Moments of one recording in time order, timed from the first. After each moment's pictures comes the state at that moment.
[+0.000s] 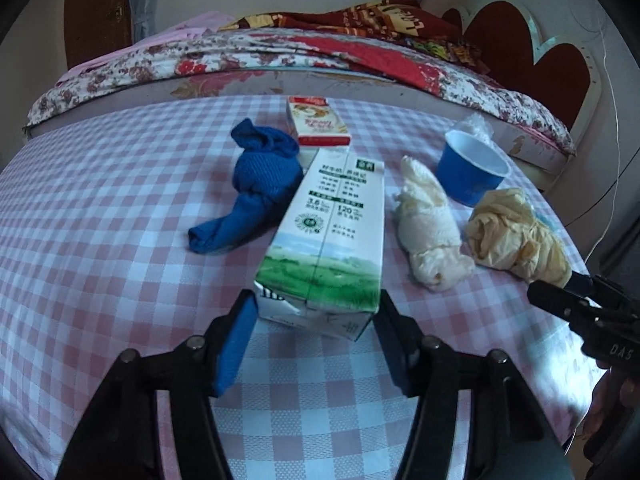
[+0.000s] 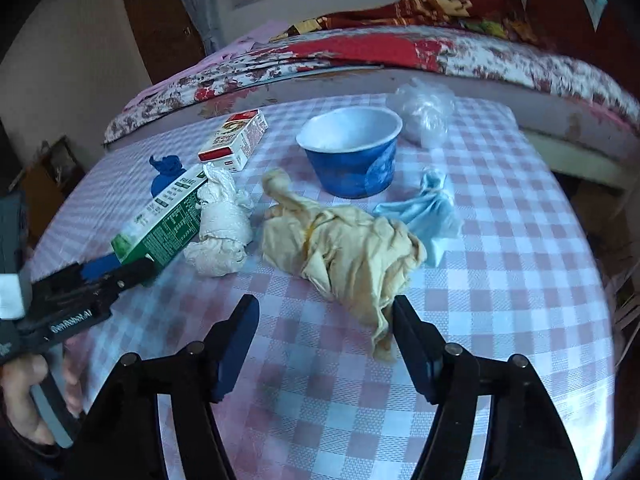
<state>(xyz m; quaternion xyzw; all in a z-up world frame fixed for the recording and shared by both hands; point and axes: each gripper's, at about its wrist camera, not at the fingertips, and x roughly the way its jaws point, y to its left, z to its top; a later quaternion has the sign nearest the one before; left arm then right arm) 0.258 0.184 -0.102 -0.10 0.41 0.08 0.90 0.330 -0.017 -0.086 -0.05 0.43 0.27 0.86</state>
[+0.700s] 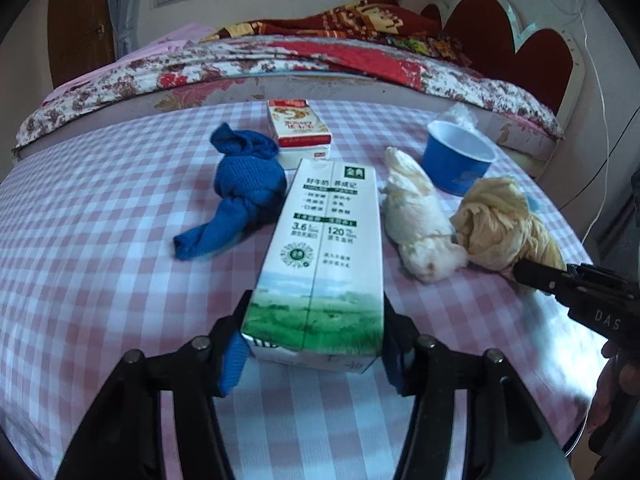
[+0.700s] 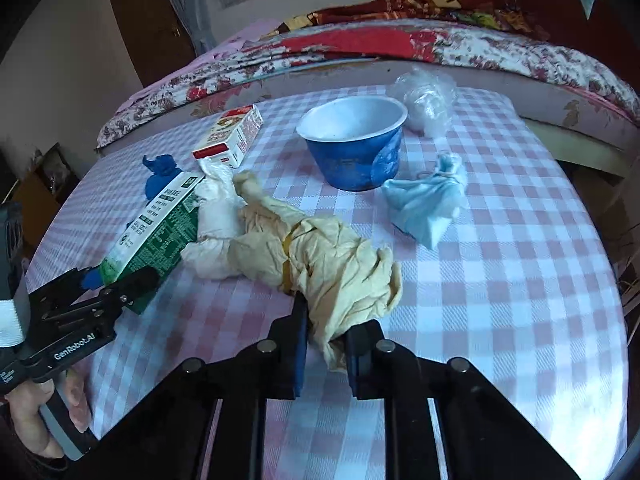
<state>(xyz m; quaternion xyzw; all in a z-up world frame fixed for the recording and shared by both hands) 0.255 0.179 -0.106 -0.08 0.39 0.06 0.91 0.327 -0.010 -0.093 -0.03 0.44 0.26 0.86</state>
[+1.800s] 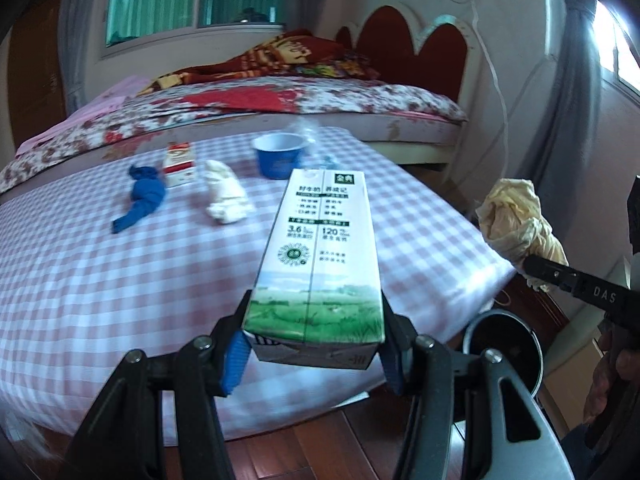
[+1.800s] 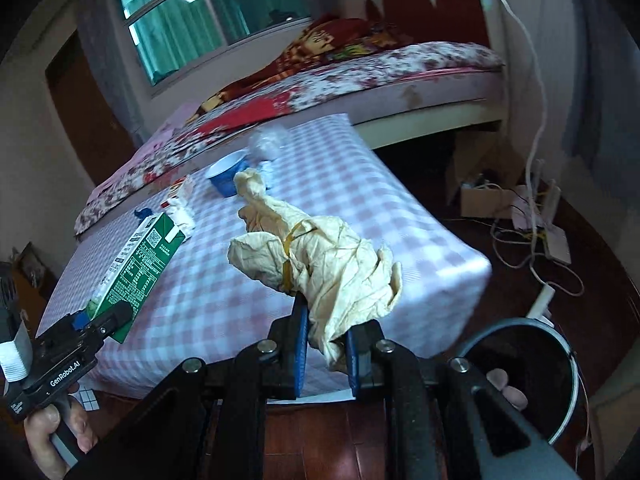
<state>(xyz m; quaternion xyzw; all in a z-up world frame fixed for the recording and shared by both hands) 0.141 0.043 -0.065 -0.03 0.34 -0.05 0.94 0.158 -0.207 -0.052 0.09 0.37 0.12 0.92</state>
